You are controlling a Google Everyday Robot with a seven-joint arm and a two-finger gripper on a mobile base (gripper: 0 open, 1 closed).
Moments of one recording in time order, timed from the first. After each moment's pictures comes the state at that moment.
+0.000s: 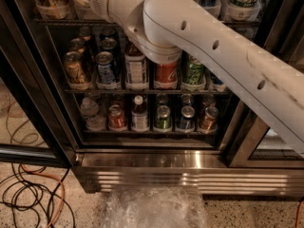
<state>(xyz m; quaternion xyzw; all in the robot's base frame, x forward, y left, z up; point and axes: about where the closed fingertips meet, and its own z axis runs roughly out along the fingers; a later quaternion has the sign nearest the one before) 0.658 0.153 1.118 -0.33 0.53 0.21 0.75</state>
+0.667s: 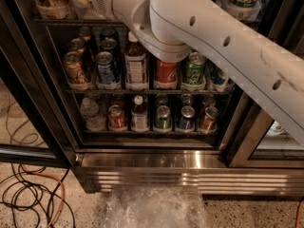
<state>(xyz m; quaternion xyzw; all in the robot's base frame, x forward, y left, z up) 0.644 0.147 1.124 -0.34 0.53 0.22 0.75</state>
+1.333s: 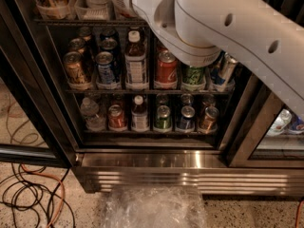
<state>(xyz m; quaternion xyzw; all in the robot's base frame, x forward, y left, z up) 0.610 0.099 1.147 -0.32 0.54 0.18 0.76</state>
